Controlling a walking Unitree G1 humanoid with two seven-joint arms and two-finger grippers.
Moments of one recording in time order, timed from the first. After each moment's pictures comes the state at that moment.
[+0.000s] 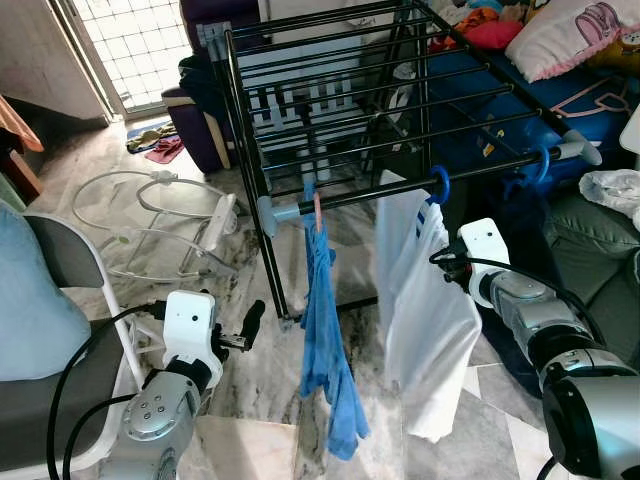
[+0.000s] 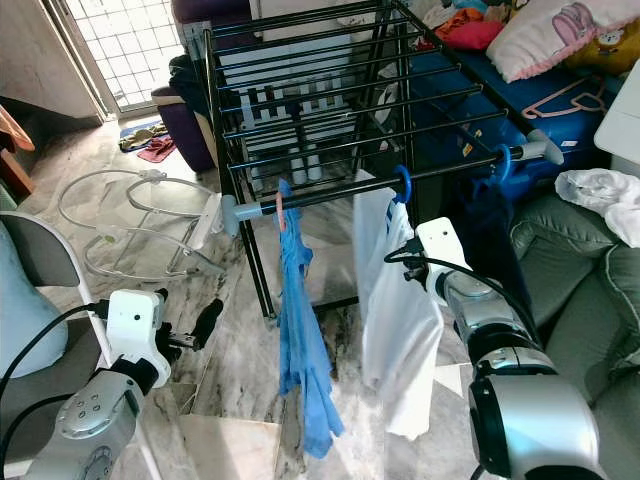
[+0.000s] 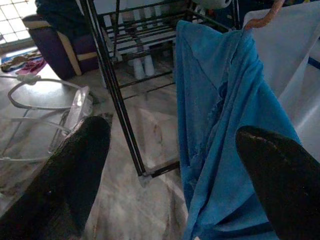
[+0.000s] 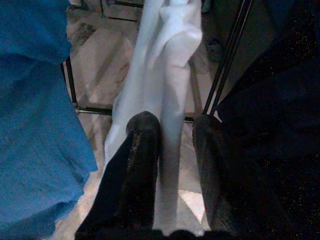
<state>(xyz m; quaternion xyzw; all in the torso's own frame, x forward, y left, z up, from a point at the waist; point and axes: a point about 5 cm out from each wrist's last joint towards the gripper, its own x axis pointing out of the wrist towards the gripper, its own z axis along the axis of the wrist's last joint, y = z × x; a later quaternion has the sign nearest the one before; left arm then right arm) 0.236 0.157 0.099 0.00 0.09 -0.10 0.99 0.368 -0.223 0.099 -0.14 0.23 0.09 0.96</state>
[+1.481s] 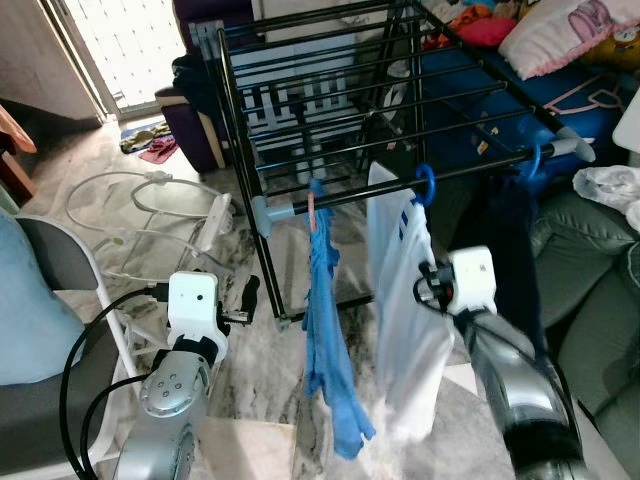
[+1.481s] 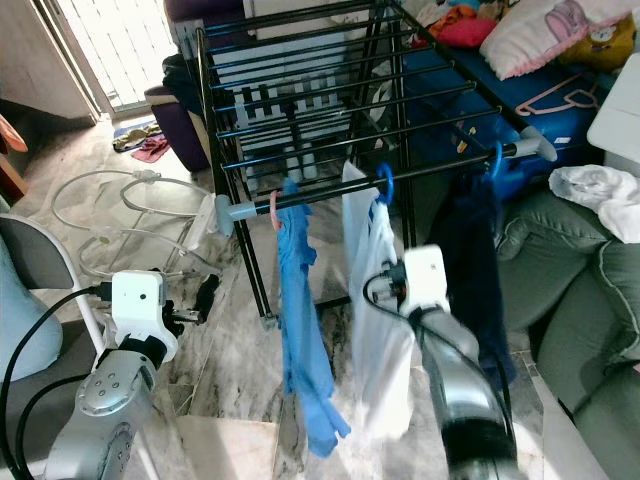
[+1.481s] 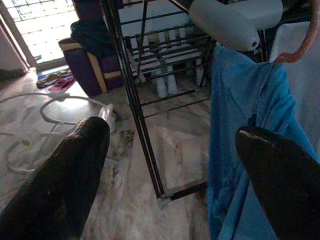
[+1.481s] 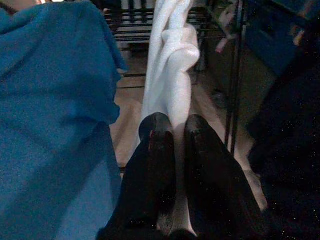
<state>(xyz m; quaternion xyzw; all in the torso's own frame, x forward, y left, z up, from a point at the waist) 0.257 0.153 0.107 0.02 0.05 -0.04 1.00 0.312 -0.178 0.087 -0.04 0.09 0.08 0.99</state>
